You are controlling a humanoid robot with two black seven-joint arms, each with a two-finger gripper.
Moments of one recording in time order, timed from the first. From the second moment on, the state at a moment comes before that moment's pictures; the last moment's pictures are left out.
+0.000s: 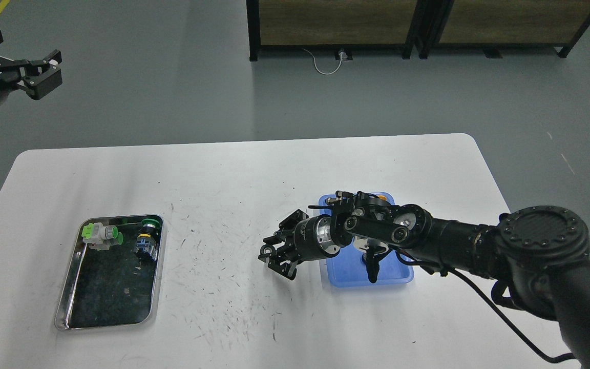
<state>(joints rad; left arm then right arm) -1.02 0.76 -0.30 -0.84 0.30 -0.08 -0.18 1.01 0.01 -0.24 0.71 -0.45 0.35 0.01</state>
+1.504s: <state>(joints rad) -1.02 0.79 -0.31 -0.84 0.29 -0.06 -0.17 0.93 0.02 0.02 0.62 -0.43 0.46 0.03</state>
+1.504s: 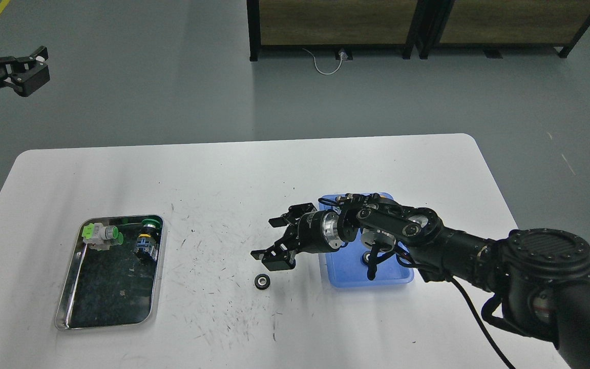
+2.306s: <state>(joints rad) -0.78 0.26 -0.21 -0.96 0.61 -0.13 -0.20 1.17 -0.41 0.39 0.54 -0.37 0.35 0.03</state>
